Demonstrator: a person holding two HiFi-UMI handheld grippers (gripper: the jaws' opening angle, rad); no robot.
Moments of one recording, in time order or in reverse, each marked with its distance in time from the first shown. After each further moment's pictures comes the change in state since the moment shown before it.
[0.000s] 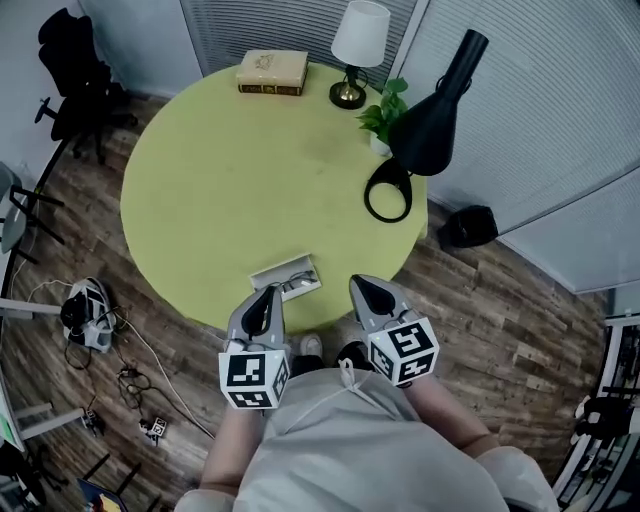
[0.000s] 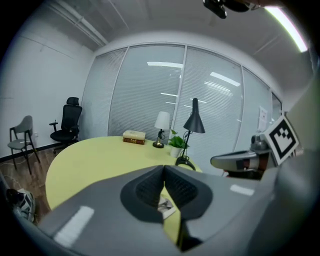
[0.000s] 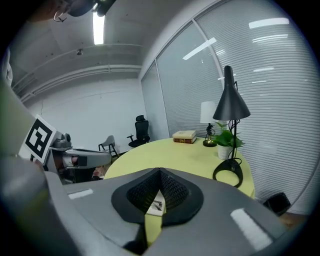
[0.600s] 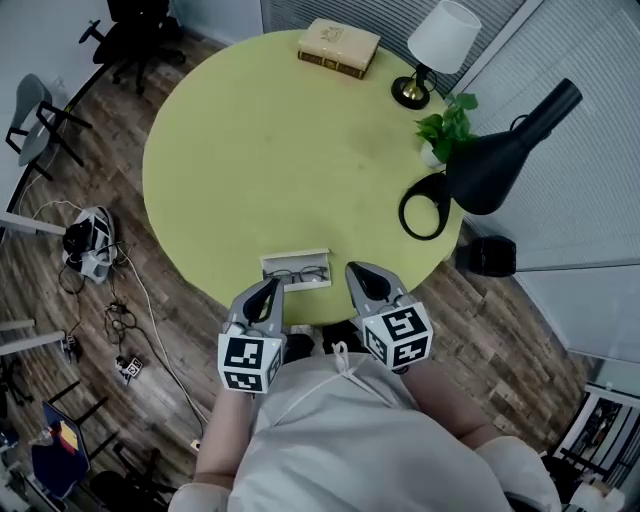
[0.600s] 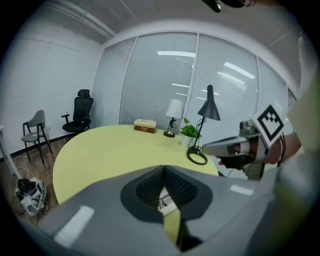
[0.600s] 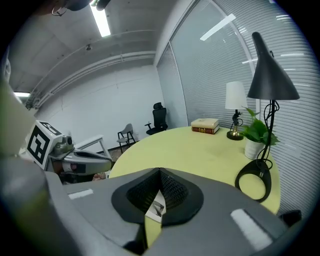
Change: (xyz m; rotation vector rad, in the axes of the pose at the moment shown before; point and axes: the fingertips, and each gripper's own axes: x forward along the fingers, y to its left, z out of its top) left arm 0.034 0.033 -0.039 -0.051 0.102 0.106; right arm 0.086 -0.004 -0.006 -0.087 0.148 0.235
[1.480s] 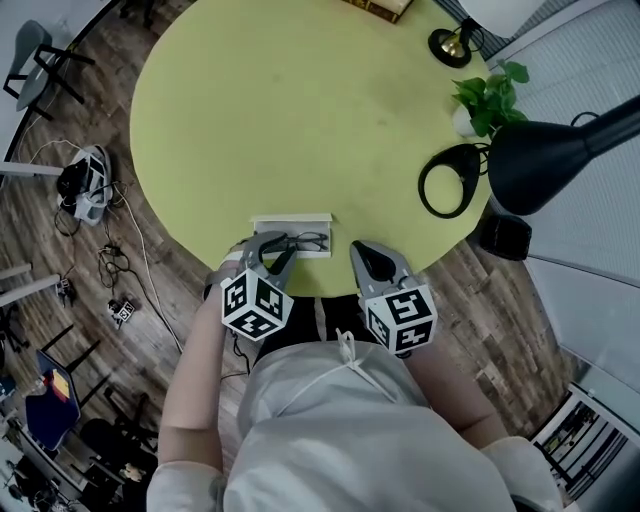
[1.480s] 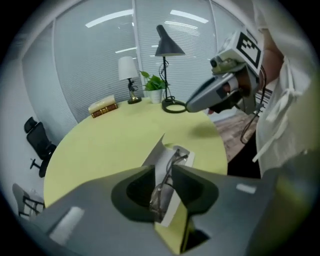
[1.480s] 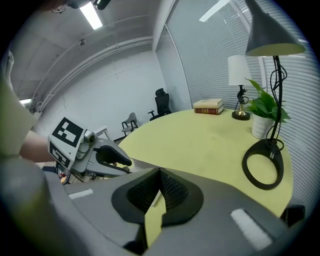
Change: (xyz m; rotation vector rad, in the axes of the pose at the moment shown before) left arm 0.090 -0.010 -0.096 0.589 0.422 -0.206; right arm 0.039 -0.030 -0.068 0.023 0.153 0.090
